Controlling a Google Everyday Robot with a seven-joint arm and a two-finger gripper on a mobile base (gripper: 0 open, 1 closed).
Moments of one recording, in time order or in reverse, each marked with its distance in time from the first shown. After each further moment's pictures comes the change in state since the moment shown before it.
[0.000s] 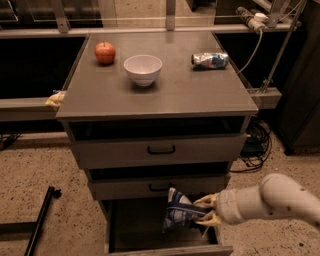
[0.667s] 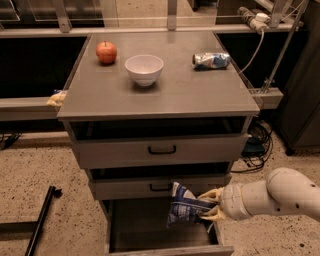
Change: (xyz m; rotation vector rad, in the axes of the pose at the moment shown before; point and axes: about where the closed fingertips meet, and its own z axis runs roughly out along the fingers) arm -0.016 -0.010 -0.032 0.039 0.051 -0.041
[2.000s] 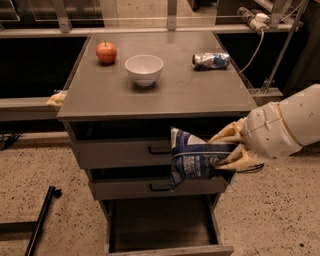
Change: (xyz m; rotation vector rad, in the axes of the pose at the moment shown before) arm -0.191 -0.059 -0.191 -0.024 0.069 -0.197
